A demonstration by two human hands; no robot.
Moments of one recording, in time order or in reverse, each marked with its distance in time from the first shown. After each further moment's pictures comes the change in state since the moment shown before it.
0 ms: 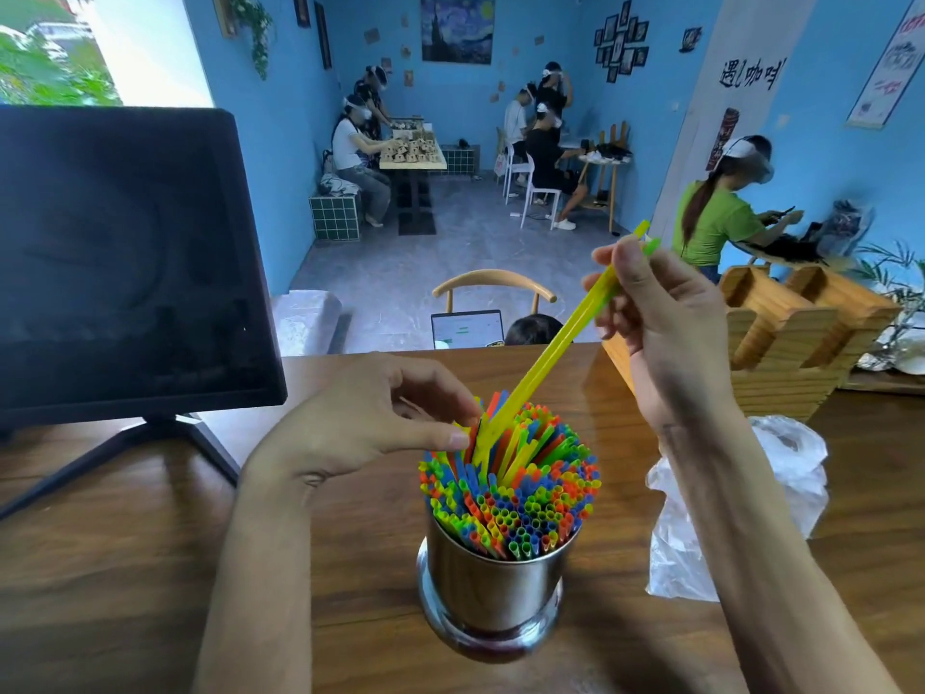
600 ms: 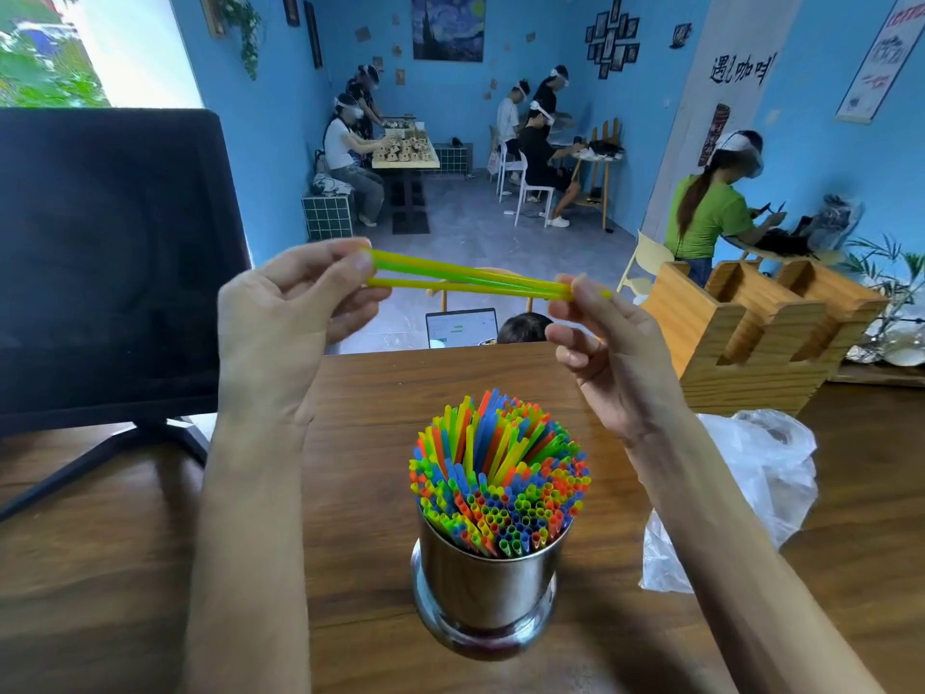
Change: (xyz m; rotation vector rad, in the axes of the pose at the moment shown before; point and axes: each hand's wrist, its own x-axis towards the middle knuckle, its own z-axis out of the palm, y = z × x) left_hand 0.012 0.032 -0.014 -0.466 0.796 0.233; right_hand -0.001 0.032 -0.007 0.211 -0.132 0.253
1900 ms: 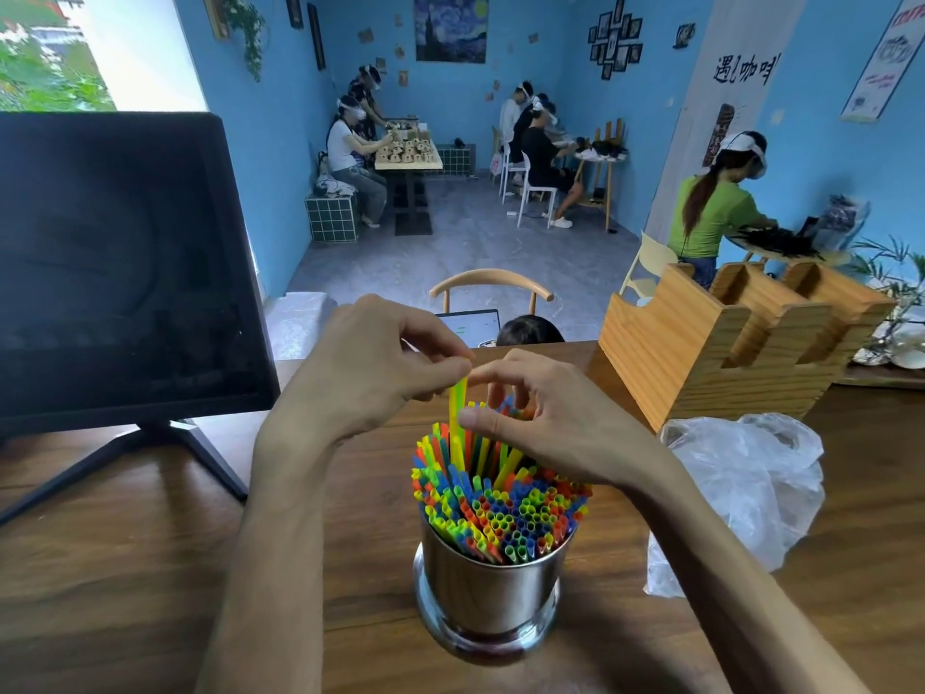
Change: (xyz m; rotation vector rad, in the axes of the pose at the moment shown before) left_hand -0.006 -0.011 0.013 0.765 -0.521 0.059; right_hand -0.020 0.013 0.016 -1.257 -0.425 -0.044
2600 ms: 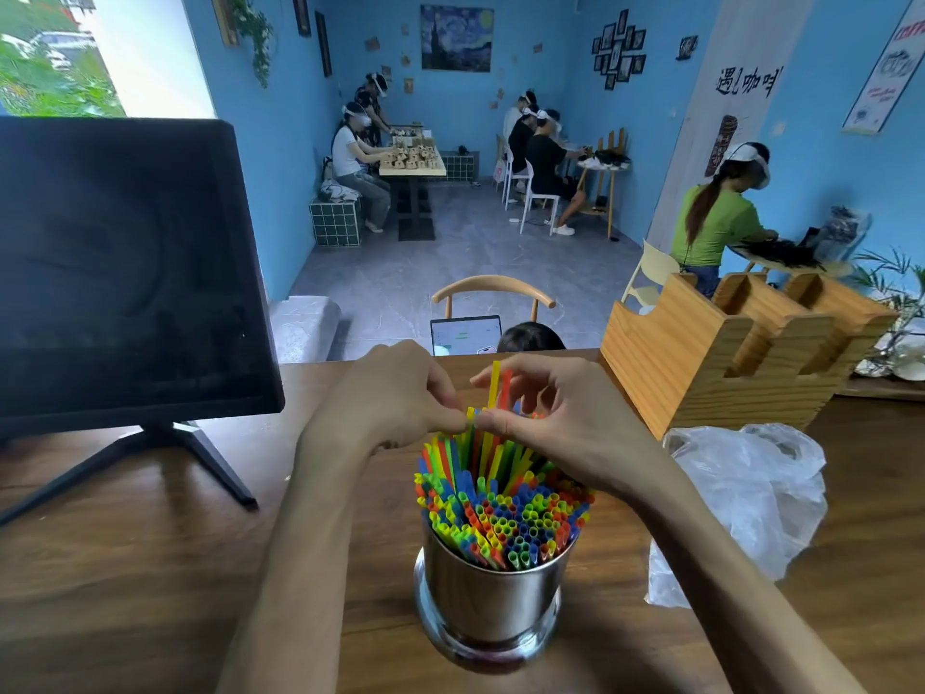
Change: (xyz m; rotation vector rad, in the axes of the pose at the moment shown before) left_hand 0.009 -0.015 0.018 0.327 -0.193 -0.232; right_hand -0.004 0.001 0.000 0.099 0.189 -0.046
